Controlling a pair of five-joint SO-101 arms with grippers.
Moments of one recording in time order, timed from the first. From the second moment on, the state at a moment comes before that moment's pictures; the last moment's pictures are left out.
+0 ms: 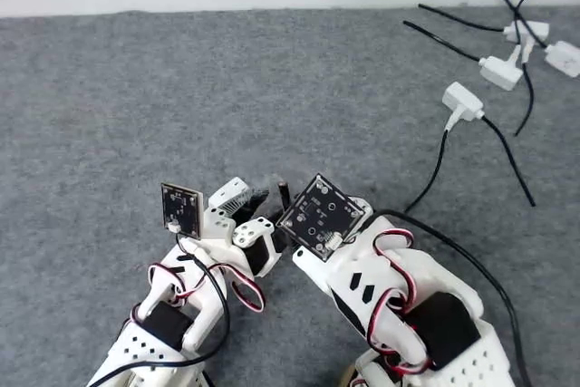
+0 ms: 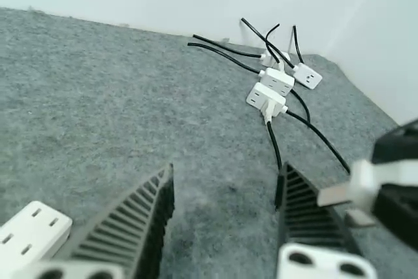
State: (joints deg) left arm 26.4 -77.4 92.2 14.5 31.5; right arm -38.2 -68.7 42.9 68.5 22.0
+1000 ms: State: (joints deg) left arm 22.5 -77.3 92.3 14.5 31.5; right arm -38.2 -68.7 44.5 70.4 21.9
